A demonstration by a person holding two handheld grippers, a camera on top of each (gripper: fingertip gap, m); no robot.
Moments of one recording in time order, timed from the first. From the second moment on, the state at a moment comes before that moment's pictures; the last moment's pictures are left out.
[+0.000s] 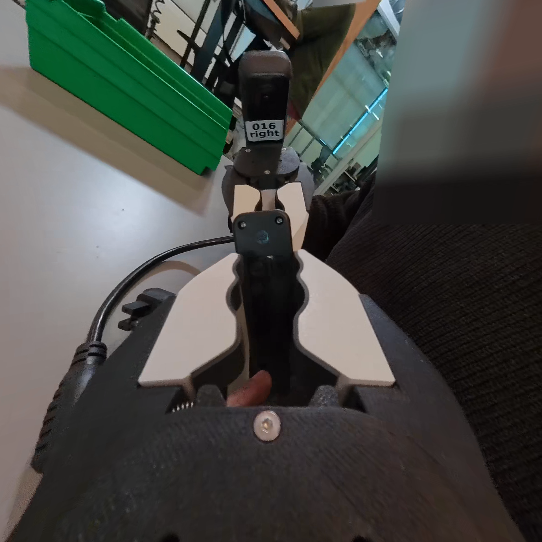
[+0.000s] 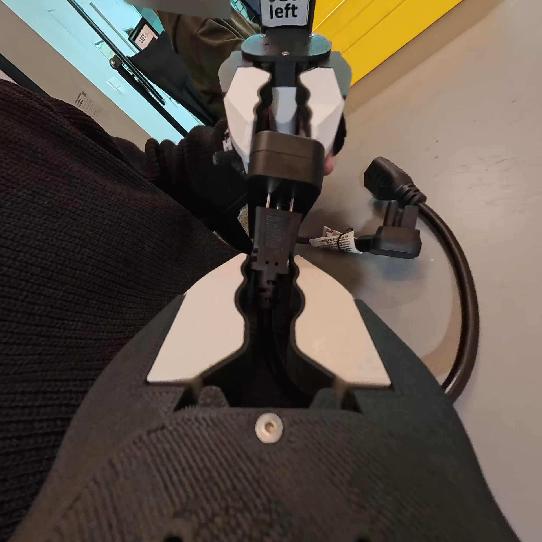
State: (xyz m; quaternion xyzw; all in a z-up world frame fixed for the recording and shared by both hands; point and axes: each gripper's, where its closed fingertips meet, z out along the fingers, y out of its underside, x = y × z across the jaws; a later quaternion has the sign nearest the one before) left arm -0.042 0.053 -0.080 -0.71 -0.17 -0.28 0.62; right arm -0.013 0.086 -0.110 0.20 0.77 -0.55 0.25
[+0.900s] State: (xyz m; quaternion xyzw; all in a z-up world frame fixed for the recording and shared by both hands) left arm -0.028 0.056 -0.079 -0.72 -0.21 -0.33 0.58; right arm 0.003 0.085 -0.113 0.17 0.79 -0.55 0.22
